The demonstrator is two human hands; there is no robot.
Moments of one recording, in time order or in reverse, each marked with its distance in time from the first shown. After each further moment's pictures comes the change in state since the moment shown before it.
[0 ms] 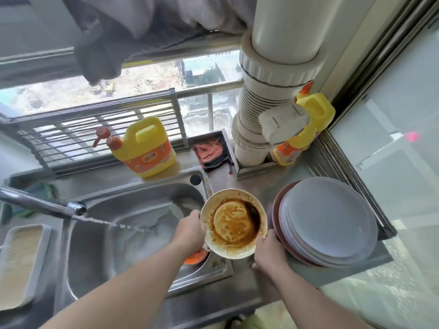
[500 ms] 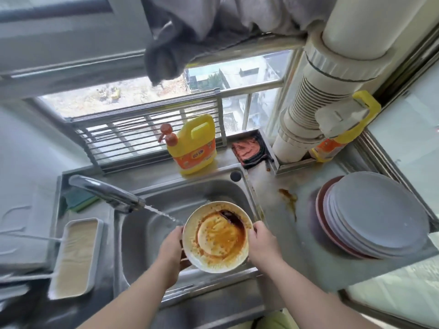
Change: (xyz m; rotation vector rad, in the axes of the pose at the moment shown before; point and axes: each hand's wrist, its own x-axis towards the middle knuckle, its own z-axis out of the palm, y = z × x) left_hand -0.051 -0.141 -0.086 -0.973 -0.031 -0.387; right_hand -0.052 -0.068 0.118 -0.018 -0.007 -0.218
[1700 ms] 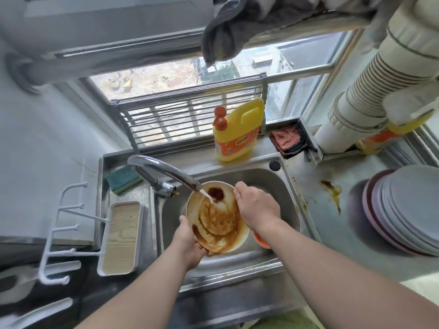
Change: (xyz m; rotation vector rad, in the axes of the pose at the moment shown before) left_hand 0.025 0.010 -0.082 -0.387 -0.030 -0.245; right_hand 0.011 -0.125 0.074 -0.521 0.042 -0.464
